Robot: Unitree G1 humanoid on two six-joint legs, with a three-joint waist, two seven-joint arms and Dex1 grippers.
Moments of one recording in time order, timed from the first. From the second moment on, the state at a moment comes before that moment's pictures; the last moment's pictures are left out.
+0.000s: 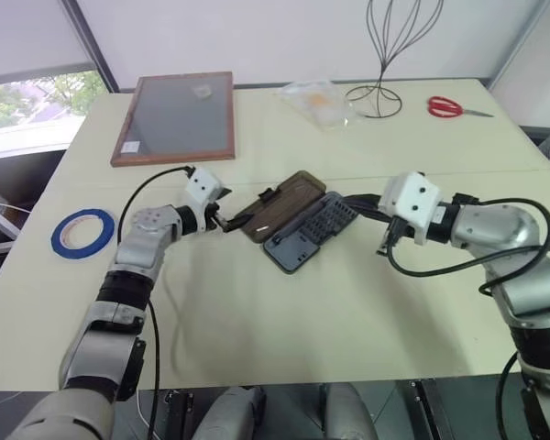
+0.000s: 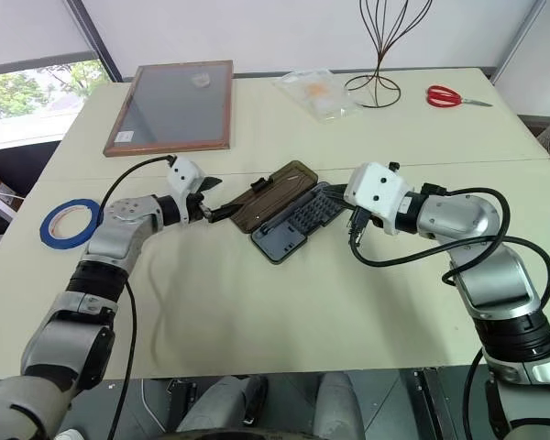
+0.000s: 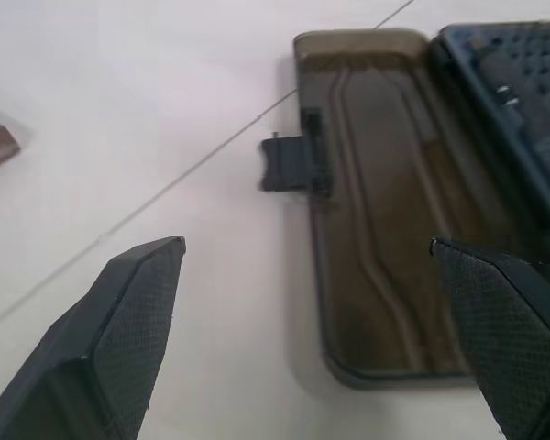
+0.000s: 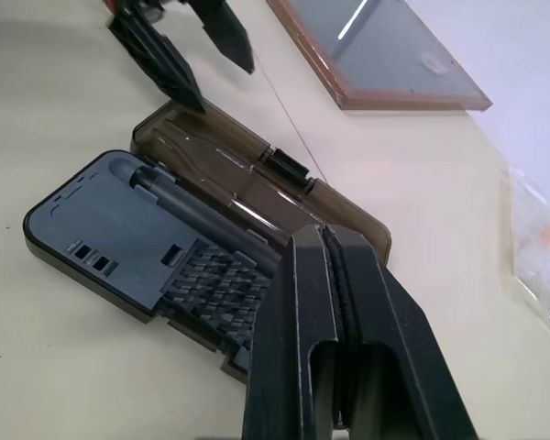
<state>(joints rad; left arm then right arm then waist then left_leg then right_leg) -0.75 0.41 -0.09 0.59 -0.15 0.15 -0.81 -0.43 -0.80 0.02 -0.34 0.17 0.32 0.85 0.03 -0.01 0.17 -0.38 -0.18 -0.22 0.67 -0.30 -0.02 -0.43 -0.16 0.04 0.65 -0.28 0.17</state>
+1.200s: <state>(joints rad) -0.90 0.38 -0.18 0.91 0.00 -0.16 -1.12 -0.43 -0.80 0.02 -0.34 0.17 0.32 0.83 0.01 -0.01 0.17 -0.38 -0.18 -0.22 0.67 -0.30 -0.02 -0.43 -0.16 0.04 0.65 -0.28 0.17</state>
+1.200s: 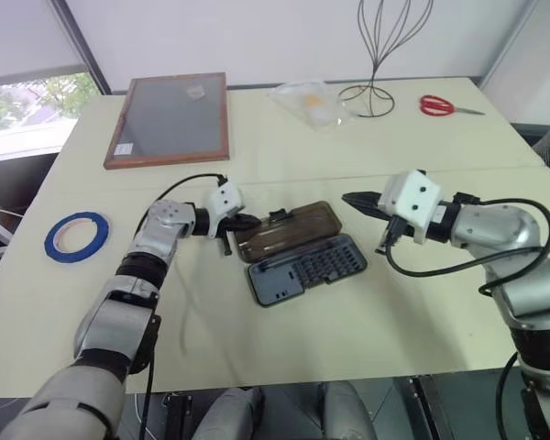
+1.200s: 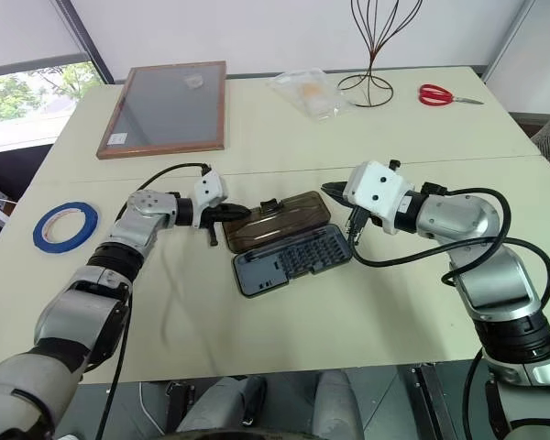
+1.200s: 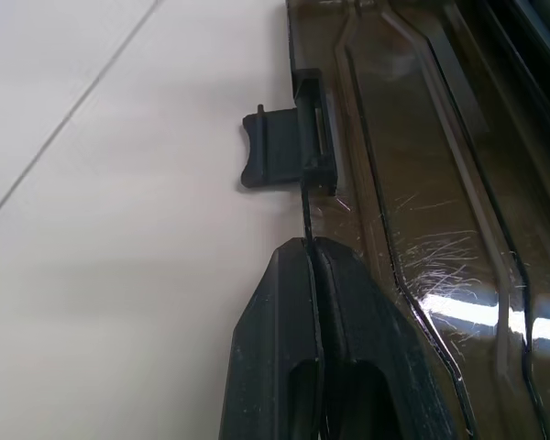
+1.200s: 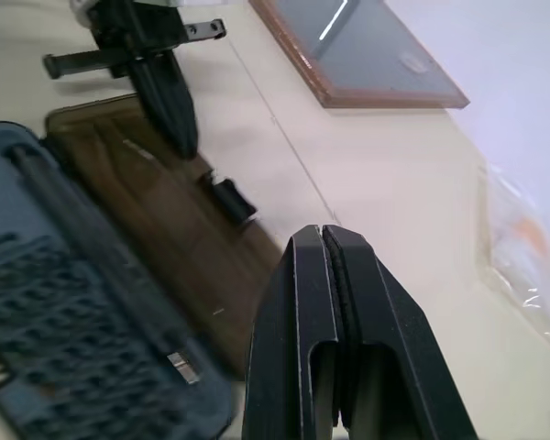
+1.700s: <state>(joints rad) -0.92 0.32 -0.18 0.93 0.01 -0.24 -1.20 -0.43 -0.81 0.02 -0.34 0.17 0.32 0.84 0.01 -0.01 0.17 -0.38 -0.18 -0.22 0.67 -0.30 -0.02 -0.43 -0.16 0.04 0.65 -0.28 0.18</state>
